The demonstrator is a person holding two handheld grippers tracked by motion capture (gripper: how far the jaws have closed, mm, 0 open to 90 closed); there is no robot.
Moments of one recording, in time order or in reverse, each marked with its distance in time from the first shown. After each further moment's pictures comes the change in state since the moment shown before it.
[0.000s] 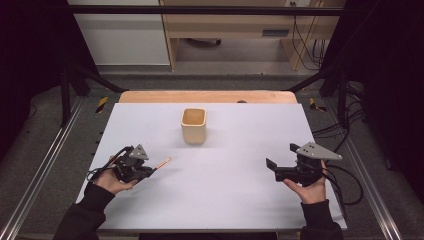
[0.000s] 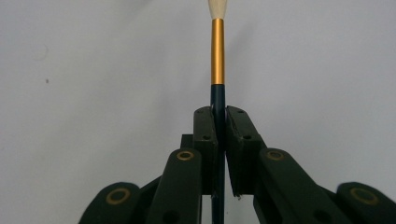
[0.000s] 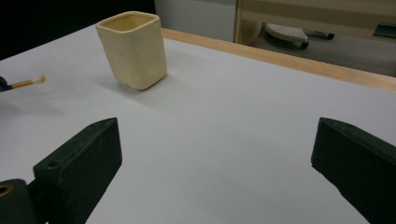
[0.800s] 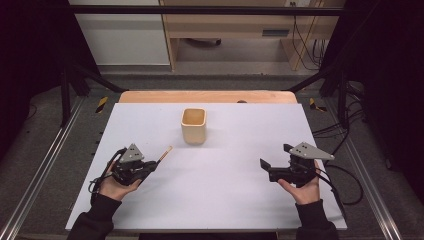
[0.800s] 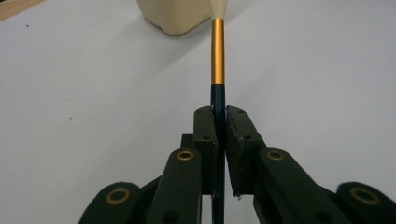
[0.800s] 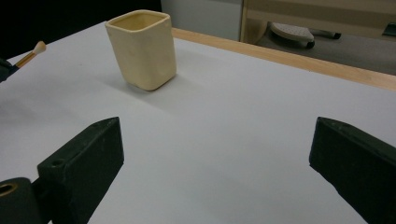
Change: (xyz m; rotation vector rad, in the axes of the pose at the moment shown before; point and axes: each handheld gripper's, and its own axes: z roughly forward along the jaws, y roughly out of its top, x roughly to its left) left arm -0.016 -0.006 -0.007 -0.283 0.081 -0.106; right arm 0.012 0.001 0.009 0.006 0.011 0.000
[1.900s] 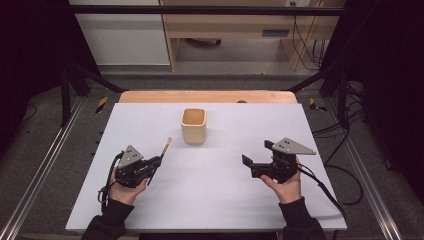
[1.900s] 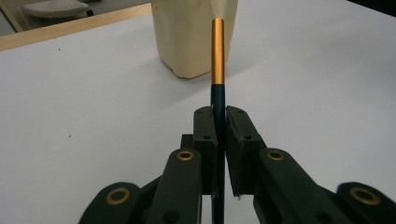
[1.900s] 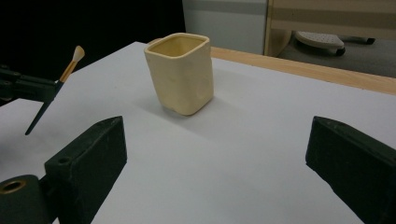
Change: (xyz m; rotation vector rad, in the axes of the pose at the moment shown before) left arm -0.021 0.000 0.001 -0.204 0.085 -0.159; right arm 0.033 0.017 0.027 -0.048 0.090 0.042
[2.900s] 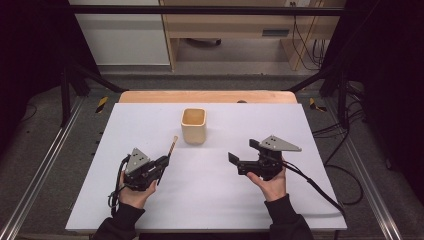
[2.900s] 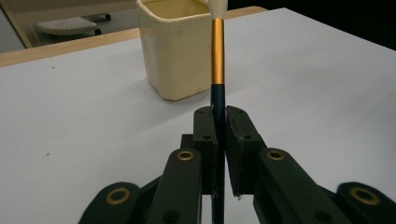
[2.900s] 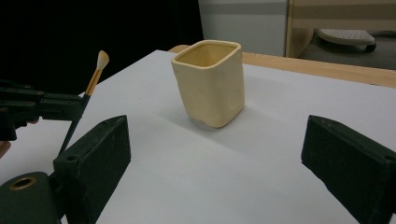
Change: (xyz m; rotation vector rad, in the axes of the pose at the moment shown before) left arm -0.027 0.004 0.004 -0.090 0.029 -0.026; right arm 0.020 0.005 0.025 -0.017 0.069 0.056
